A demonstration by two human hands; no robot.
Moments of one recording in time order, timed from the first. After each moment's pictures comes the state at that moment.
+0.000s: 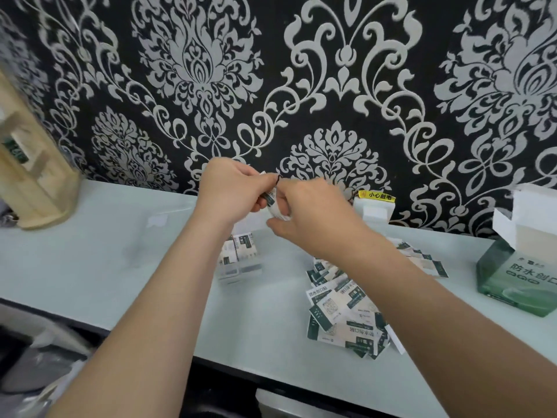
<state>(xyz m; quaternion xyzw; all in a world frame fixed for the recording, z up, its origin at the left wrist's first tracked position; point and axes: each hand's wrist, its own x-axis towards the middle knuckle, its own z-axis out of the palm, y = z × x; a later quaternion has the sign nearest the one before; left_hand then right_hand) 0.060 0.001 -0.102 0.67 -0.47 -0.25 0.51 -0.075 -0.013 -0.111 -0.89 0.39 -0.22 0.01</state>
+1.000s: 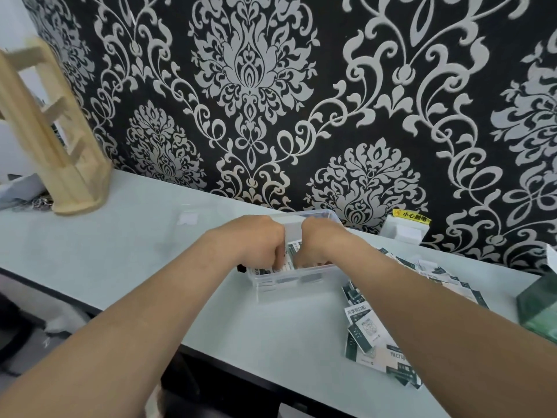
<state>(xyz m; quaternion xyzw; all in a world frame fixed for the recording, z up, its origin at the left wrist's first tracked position) 0.122 -0.004 -0.145 0.63 -0.77 -0.11 -0.07 -0.003 -0.057 -0.154 -0.83 0.54 0.11 0.12</state>
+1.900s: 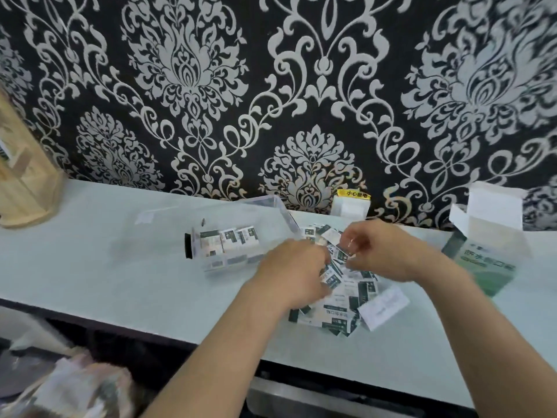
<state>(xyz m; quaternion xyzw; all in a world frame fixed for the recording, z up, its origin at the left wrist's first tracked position) -0.027 0.049 -0.153 0.62 -0.77 -0.12 0.05 -0.189 0.001 -0.129 -0.80 0.55 -0.06 0.25</state>
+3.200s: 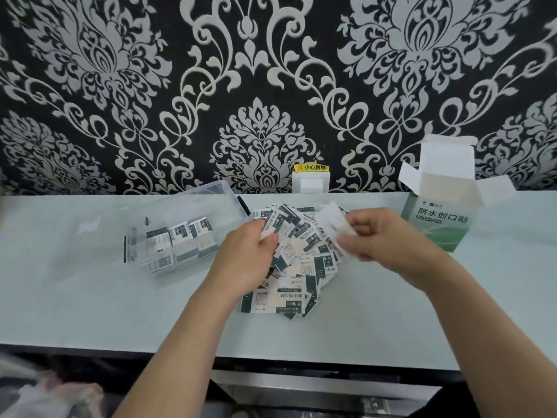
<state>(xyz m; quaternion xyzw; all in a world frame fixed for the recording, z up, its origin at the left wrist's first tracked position) -0.046 0.040 -0.179 0.68 -0.64 -0.24 0.27 -0.260 0.013 -0.177 -0.64 0.51 -0.31 0.48</state>
